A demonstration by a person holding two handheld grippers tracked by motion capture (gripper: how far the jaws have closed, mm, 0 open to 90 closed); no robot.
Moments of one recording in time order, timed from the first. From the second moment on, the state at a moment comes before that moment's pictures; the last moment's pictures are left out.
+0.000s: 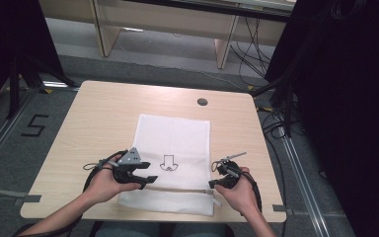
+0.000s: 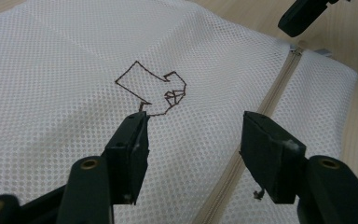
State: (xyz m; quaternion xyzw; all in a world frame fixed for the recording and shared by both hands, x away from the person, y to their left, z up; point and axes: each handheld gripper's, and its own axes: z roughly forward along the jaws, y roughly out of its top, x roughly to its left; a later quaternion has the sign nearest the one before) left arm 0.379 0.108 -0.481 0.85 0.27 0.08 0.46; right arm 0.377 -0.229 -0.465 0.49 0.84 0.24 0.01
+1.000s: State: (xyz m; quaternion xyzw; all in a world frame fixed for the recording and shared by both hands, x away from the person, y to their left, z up) left arm 0.363 0.071 -0.482 0.87 0.20 0.05 0.45; right arm 0.380 -0.223 -0.470 0.49 0.85 0.22 0.01
